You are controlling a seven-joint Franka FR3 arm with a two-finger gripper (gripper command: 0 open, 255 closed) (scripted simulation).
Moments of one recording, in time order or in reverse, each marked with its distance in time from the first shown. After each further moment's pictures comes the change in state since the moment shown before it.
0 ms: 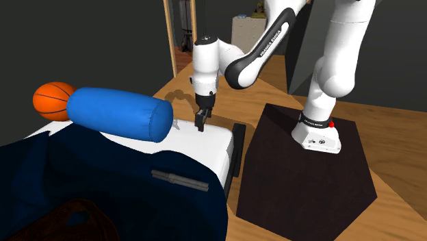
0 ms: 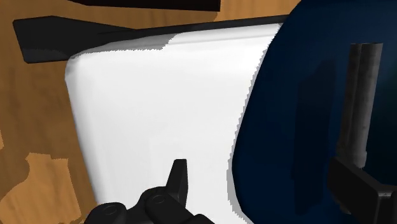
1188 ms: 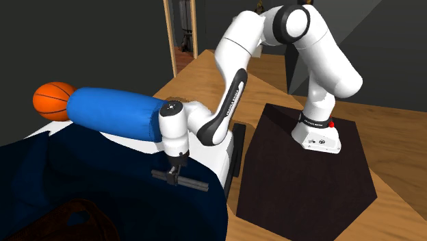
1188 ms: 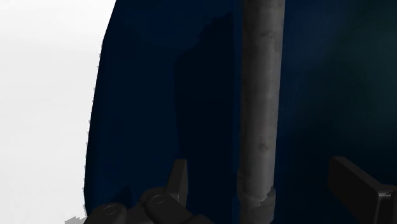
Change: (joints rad) arm 0.304 0.678 -0.112 0.544 -0.312 0.057 0.322
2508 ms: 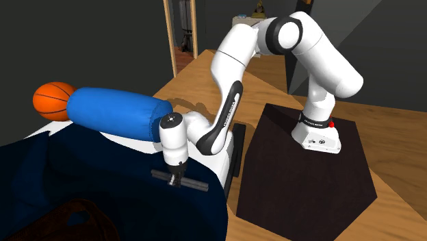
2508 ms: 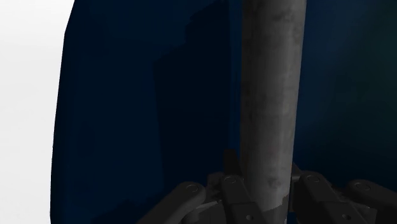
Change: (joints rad) arm 0.033 0.100 -0.033 0.063 -0.028 0.040 0.018
